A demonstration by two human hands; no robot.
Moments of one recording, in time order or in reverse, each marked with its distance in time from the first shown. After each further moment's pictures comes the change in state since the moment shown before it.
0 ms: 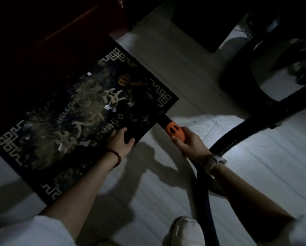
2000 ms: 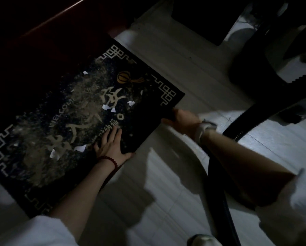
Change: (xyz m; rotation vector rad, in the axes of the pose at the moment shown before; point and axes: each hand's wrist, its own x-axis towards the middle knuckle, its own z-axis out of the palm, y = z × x) left_hand 0.041 -0.059 0.034 0.506 0.078 0.087; right_hand 0.094 0.000 0.021 -0.580 0.061 -0.113
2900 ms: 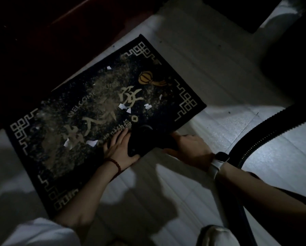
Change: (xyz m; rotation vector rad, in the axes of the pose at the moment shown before) left_hand -0.043 -0.046 0.015 -0.086 0.008 0.010; right_hand -0.070 -0.047 0.055 -0.101 -0.182 -0.242
